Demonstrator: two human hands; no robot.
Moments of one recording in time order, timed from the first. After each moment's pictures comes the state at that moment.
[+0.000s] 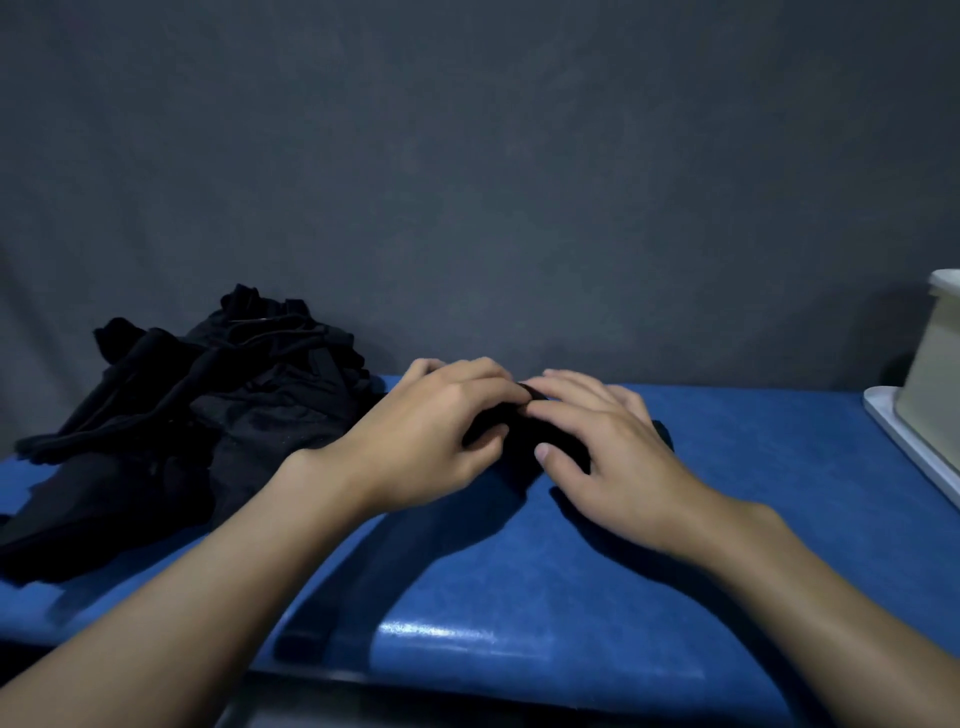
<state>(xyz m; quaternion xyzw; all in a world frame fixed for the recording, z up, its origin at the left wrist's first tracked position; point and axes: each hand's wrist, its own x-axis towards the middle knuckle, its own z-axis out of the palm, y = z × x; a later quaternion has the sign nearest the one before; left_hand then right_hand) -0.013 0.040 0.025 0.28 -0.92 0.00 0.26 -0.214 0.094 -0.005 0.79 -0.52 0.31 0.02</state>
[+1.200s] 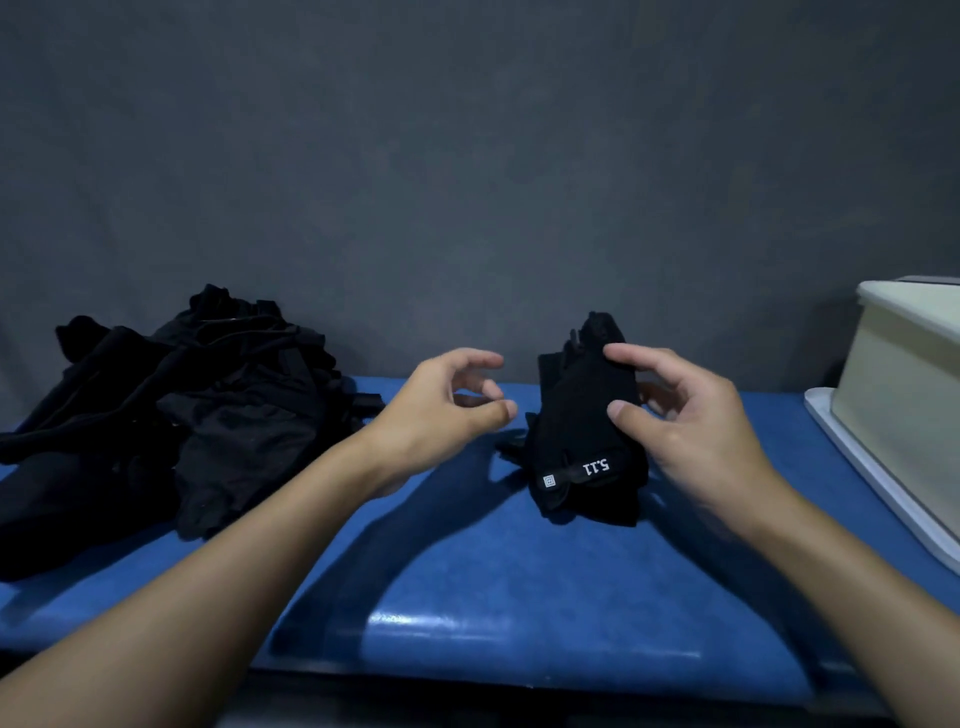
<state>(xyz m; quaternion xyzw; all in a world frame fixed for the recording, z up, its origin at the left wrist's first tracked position) -0.051 0.049 0.025 0.38 -0.72 -0.44 0.37 -0.262 0.127 0.016 0.60 -0.49 0.60 -0.21</state>
